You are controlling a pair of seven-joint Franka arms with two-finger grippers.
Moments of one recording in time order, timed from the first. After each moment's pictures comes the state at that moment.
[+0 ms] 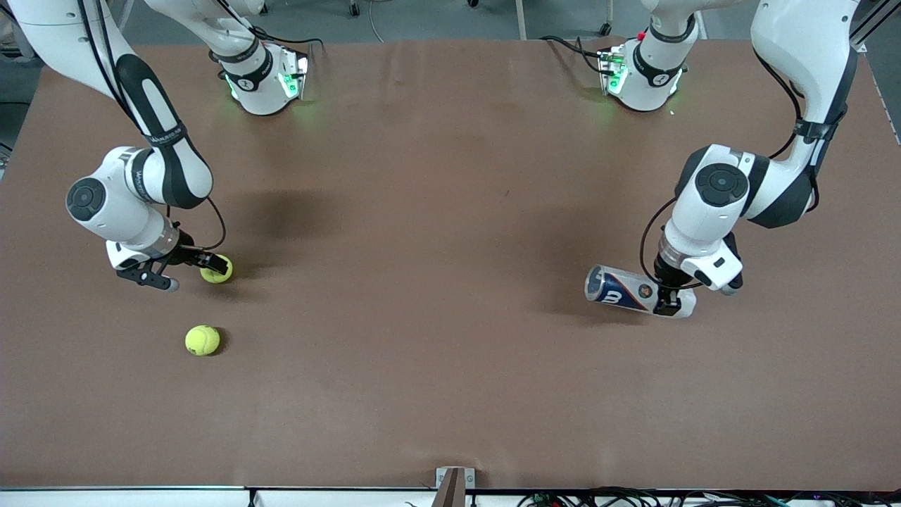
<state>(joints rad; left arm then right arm) 0.13 0.33 -0.35 -2.09 0.45 2.58 -1.96 -0.06 0.31 -0.04 -2.30 0.10 2.60 0.10</state>
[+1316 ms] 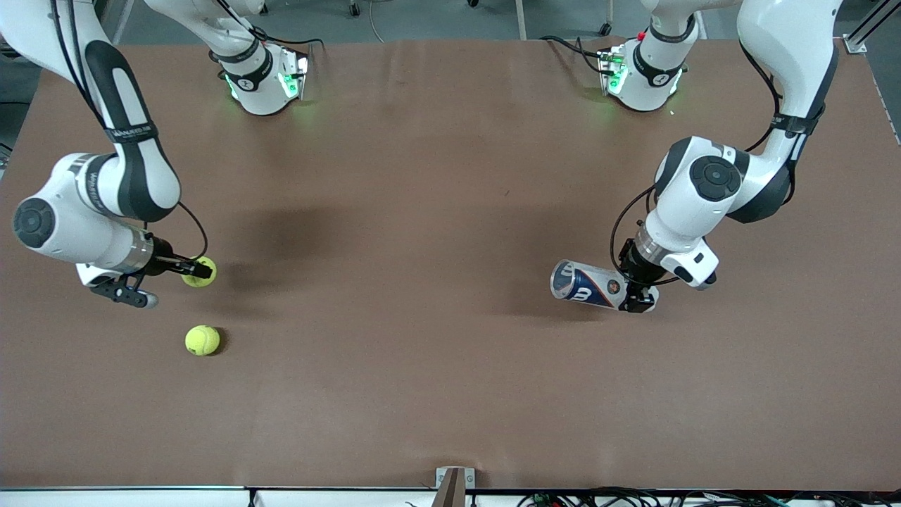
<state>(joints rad) 0.13 0.33 -0.45 -2.04 0.23 2.57 -1.97 -0.05 0.30 -0.04 -2.00 0.10 2.16 0.17</state>
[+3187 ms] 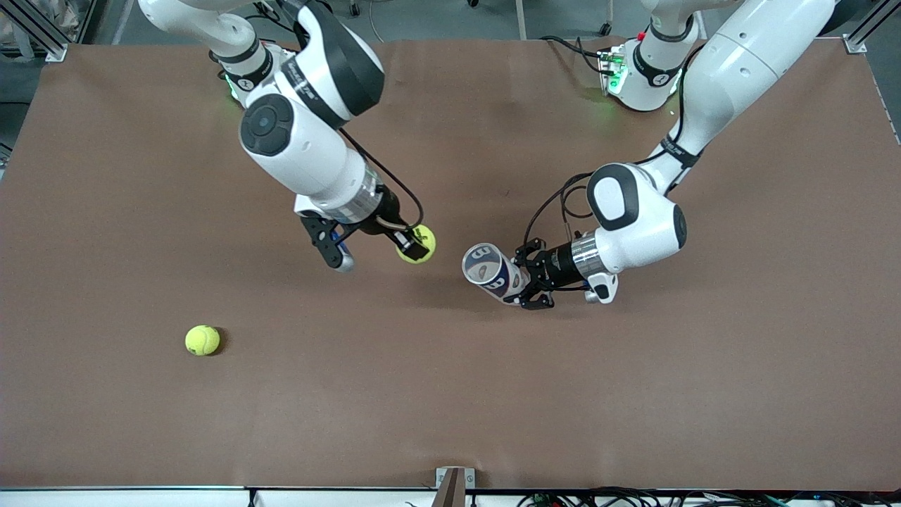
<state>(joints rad) 0.12 0.66 -0.69 -1.87 -1.01 2.70 -1.08 0.62 0.44 -0.03 -1.42 0.34 2.09 1.43</state>
